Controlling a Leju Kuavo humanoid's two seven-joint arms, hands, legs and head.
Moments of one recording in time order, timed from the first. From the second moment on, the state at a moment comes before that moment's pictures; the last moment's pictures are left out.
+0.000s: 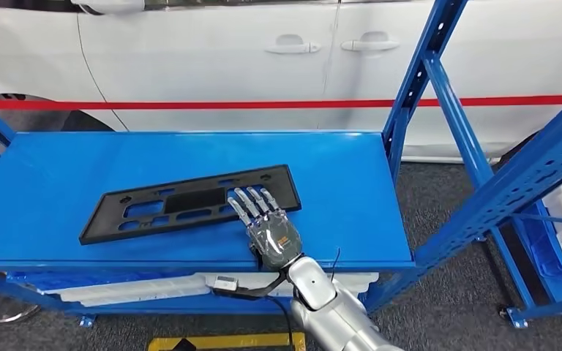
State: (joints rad) left arm -0.17 -0.18 0.84 -0.21 -1.11 -0.04 -0.47; right arm -0.45 0.22 0.49 -0.80 1.48 -0.68 0.00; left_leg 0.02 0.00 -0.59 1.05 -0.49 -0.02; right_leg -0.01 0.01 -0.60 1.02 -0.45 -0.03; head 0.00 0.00
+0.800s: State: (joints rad) left arm -0.17 -0.18 0.82 -0.21 -1.11 -0.06 -0.46; right arm -0.50 0.29 0.55 -0.78 1.50 -0.68 -0.01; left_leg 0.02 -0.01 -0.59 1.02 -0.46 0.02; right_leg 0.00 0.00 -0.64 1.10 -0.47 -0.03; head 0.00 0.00
